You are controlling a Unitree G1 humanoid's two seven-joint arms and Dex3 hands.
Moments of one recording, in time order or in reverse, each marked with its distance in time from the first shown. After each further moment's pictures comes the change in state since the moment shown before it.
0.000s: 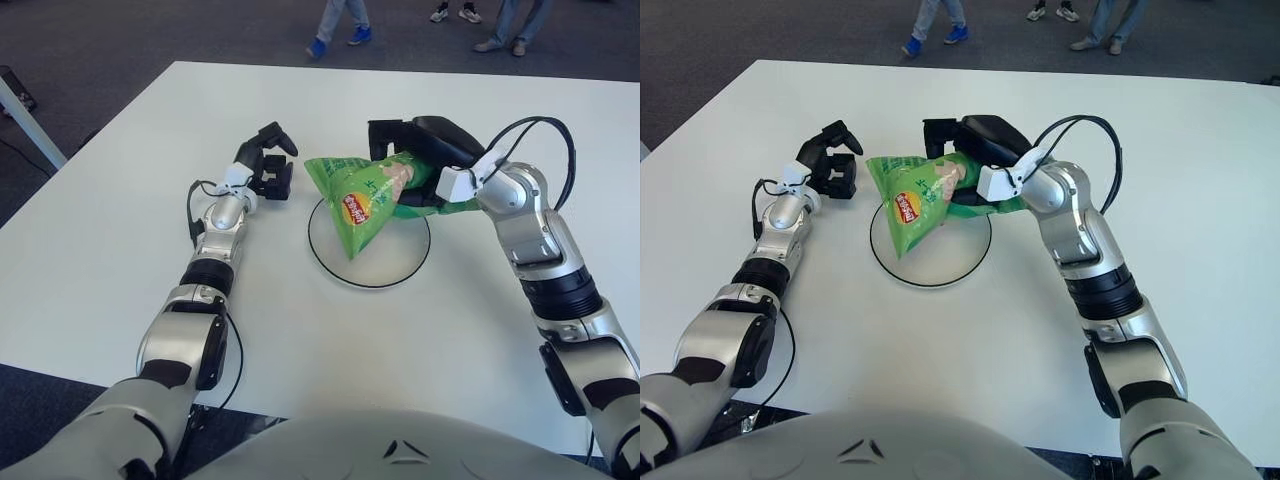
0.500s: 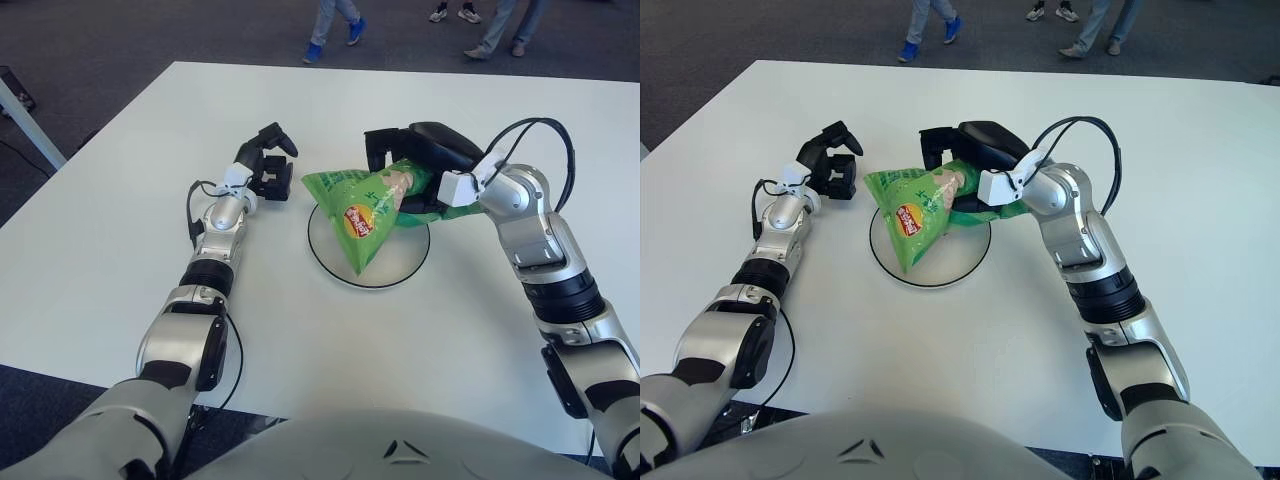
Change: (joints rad) left arm 0.008 -0.001 0.001 -0.018 -0.003 0.013 -0.007; right arm 0.009 -0.014 0.003 -0.016 0.048 0.001 0.081
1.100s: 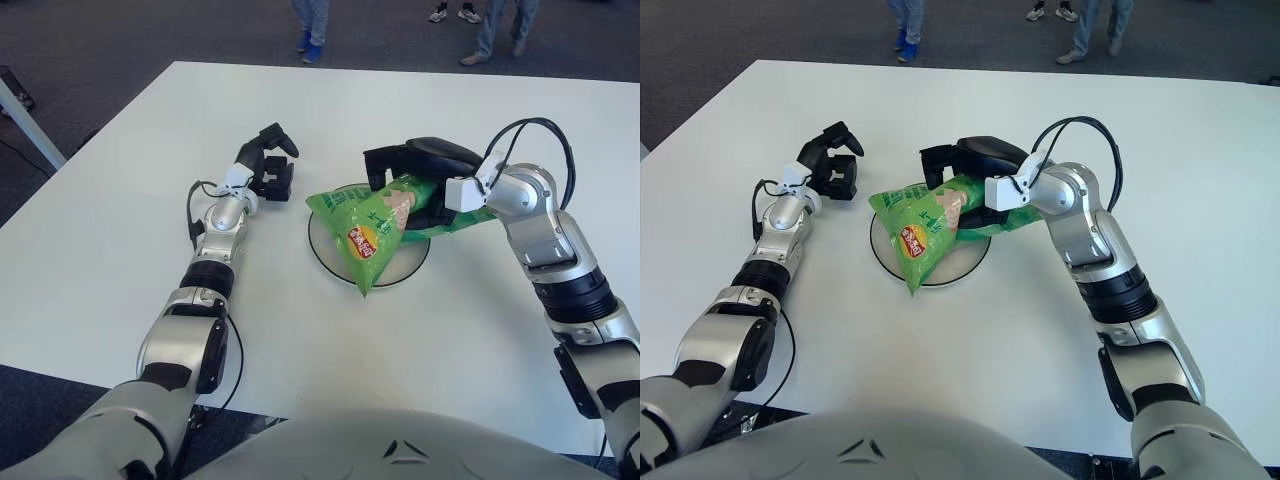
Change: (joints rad) left arm 0.009 -0.005 -0.002 -0.021 0.002 0.010 0.000; right arm -0.002 -0.085 0.024 0.001 0.044 -0.005 0.167
